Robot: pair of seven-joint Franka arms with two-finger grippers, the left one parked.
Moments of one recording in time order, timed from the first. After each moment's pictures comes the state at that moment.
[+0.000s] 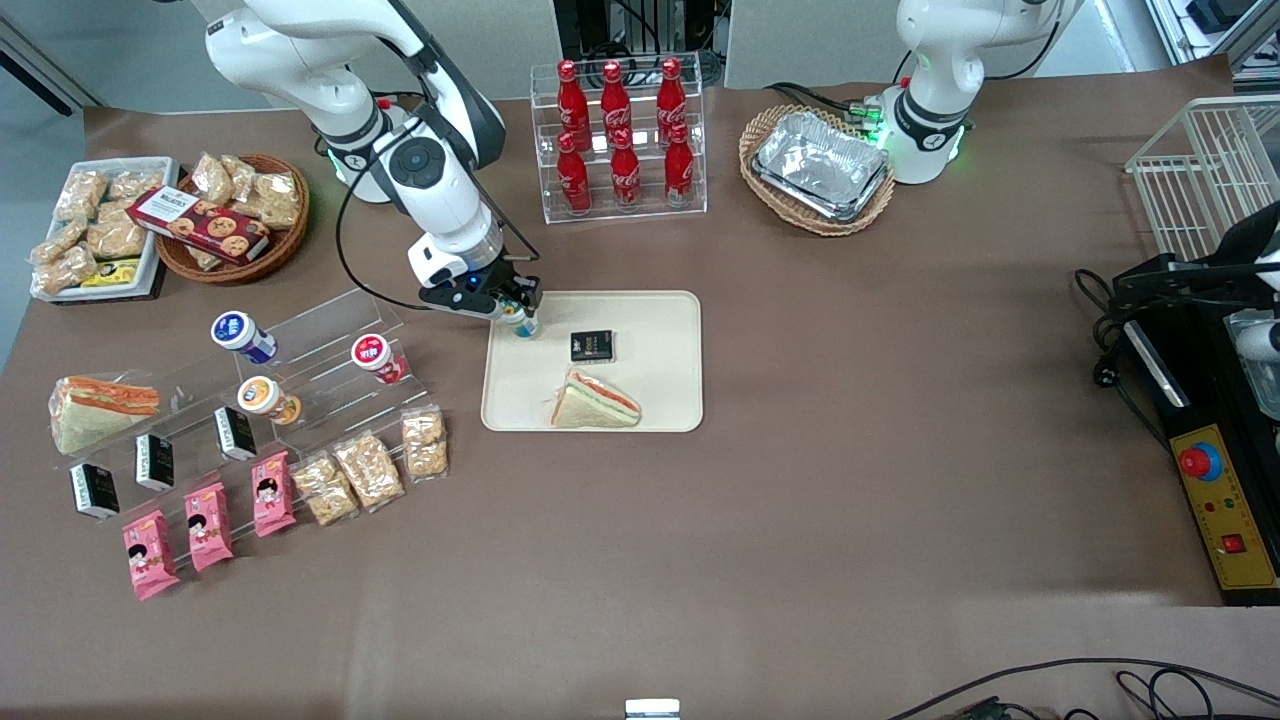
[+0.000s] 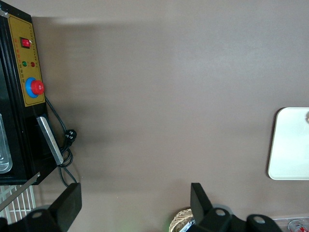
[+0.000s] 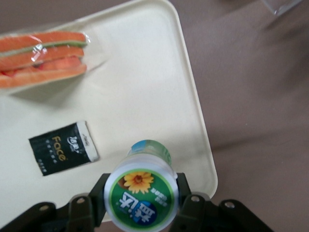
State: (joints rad) arm 0.35 0.03 0.33 -2.57 0.10 2.72 0.89
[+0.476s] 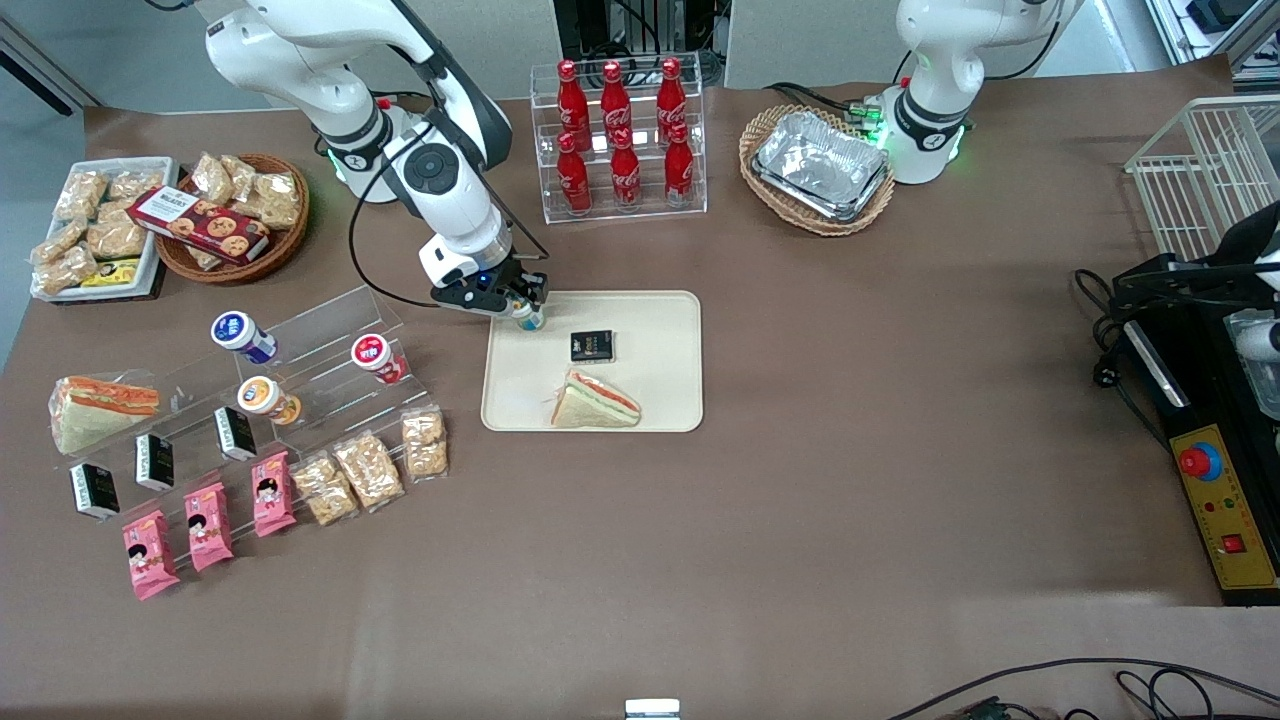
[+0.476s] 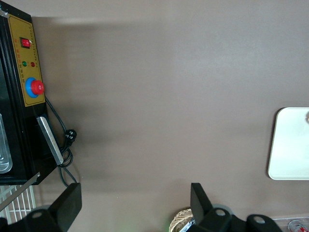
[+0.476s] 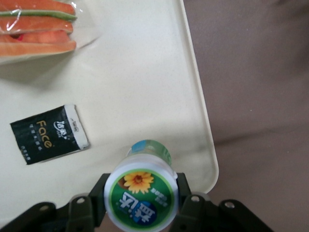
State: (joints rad) arm 0.38 0.06 0.33 -2.58 0.10 2.73 0.90
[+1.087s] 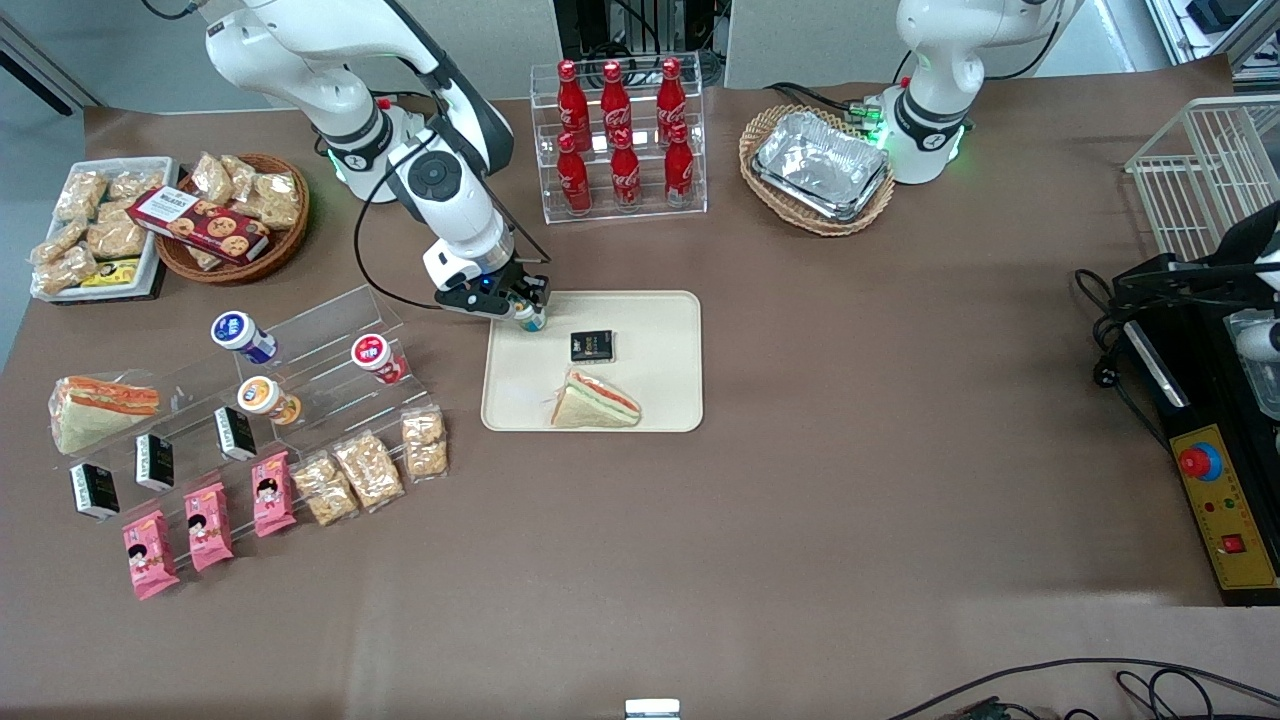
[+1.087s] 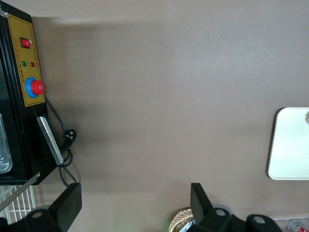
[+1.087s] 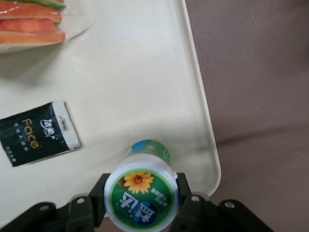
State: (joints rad) arm 0.38 0.11 0.33 -2.59 0.10 2.78 0.90
